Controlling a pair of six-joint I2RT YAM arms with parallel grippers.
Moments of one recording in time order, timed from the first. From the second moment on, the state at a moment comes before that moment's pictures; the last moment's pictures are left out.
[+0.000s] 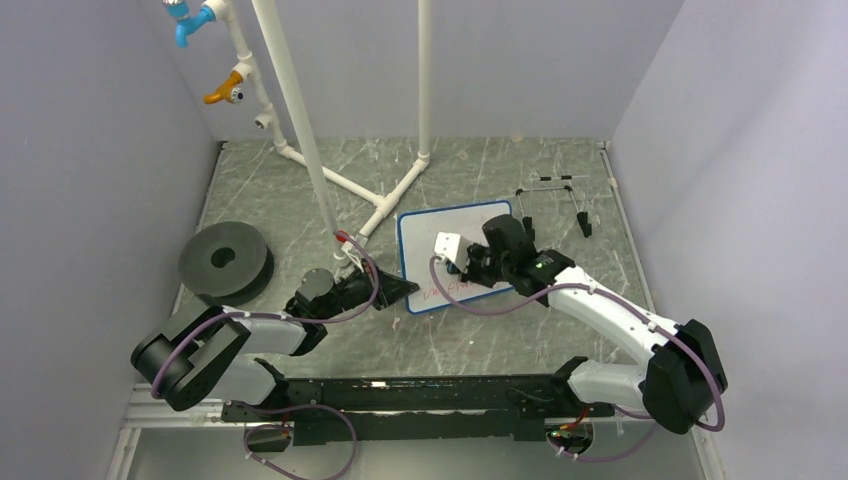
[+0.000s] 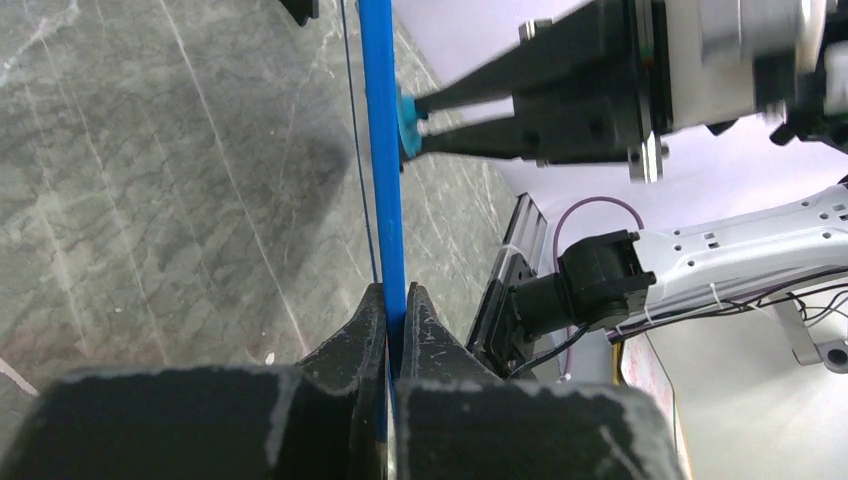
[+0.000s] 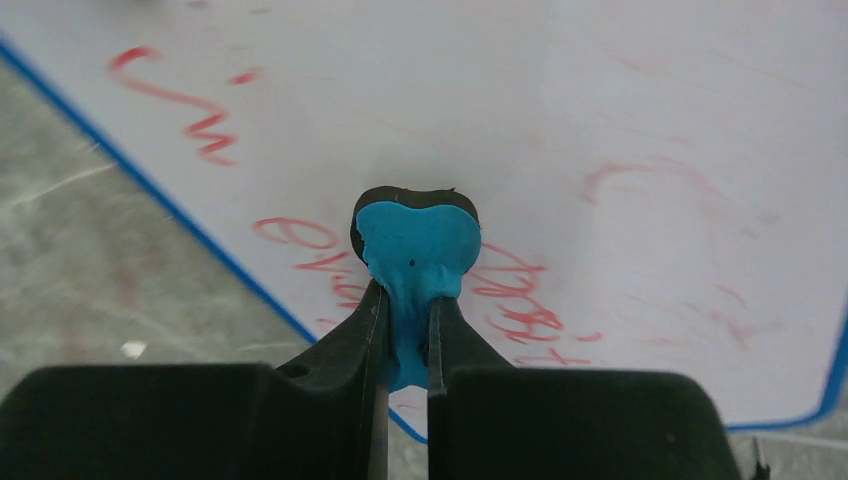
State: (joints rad) left arm -0.69 1.35 0.23 1.15 0.41 -0.85; right arm 0.62 1.20 0.81 -0.35 -0.23 -0.70
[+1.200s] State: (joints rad) left arm -0.68 1.35 0.23 1.15 0.40 -0.84; right arm 0.59 1.20 0.79 -0.38 -0.21 -0.73
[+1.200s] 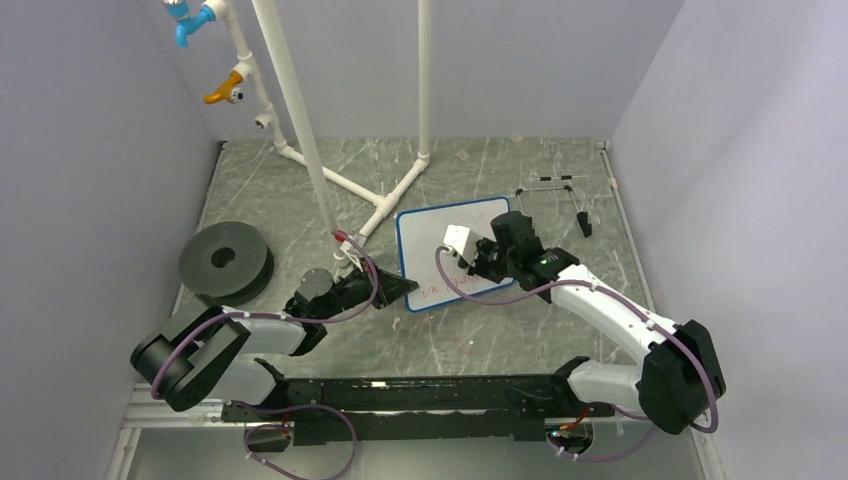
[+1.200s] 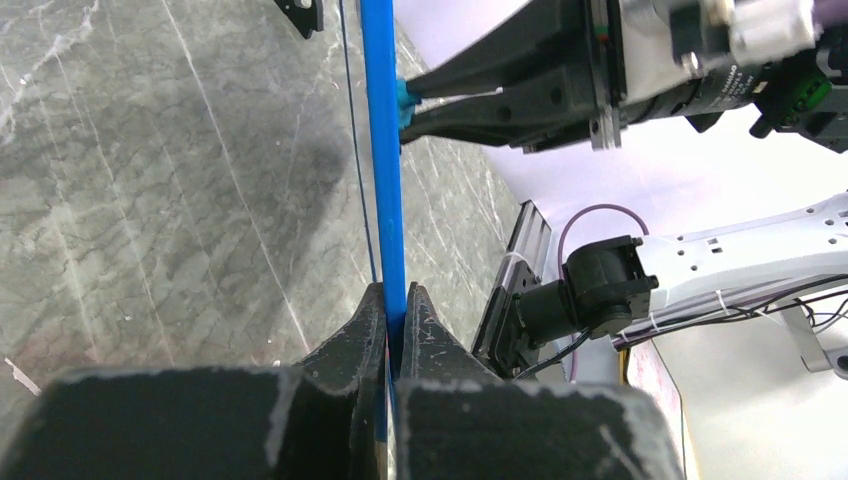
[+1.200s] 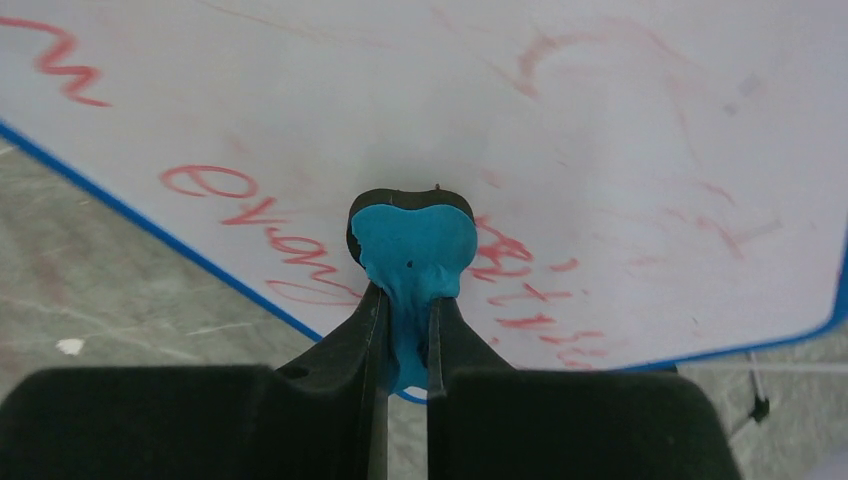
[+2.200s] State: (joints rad) left arm -0.68 1.36 0.23 1.19 0.40 -0.85; right arm 0.48 1.23 0.87 -0.33 -0.19 -0.62
